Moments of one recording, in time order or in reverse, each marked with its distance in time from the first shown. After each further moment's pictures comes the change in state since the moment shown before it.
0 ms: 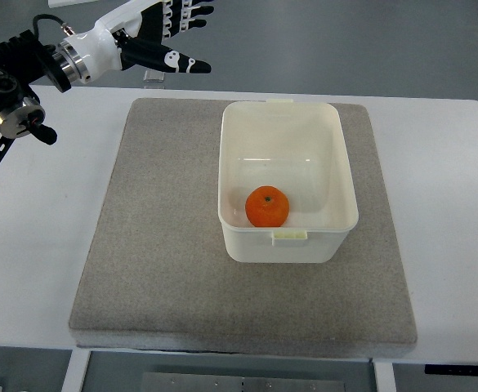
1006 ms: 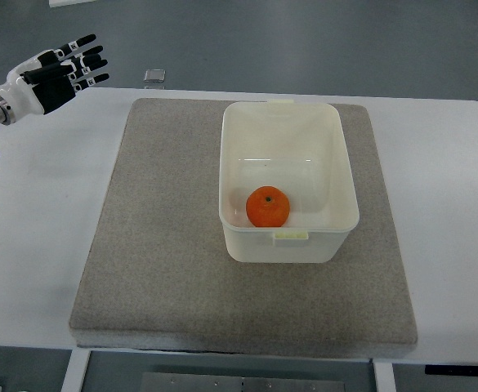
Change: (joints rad) left arm -0.005 -0.019 0.014 0.560 -0.648 -0.216 0.257; right arm 0.000 0.000 0.000 0.000 0.000 0.000 0.000
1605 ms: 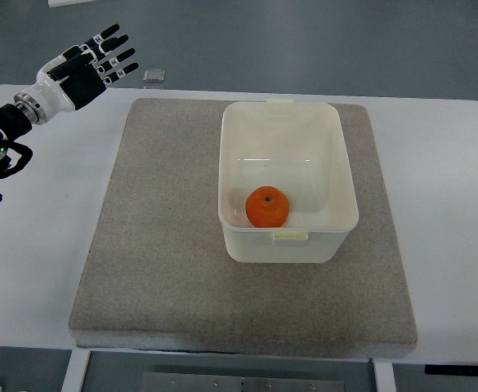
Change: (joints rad) left arm -0.001 -0.071 0.001 -0.001 -0.193 0.000 0.004; right arm -0.001 0.000 0.004 0.001 0.004 0.005 0.000
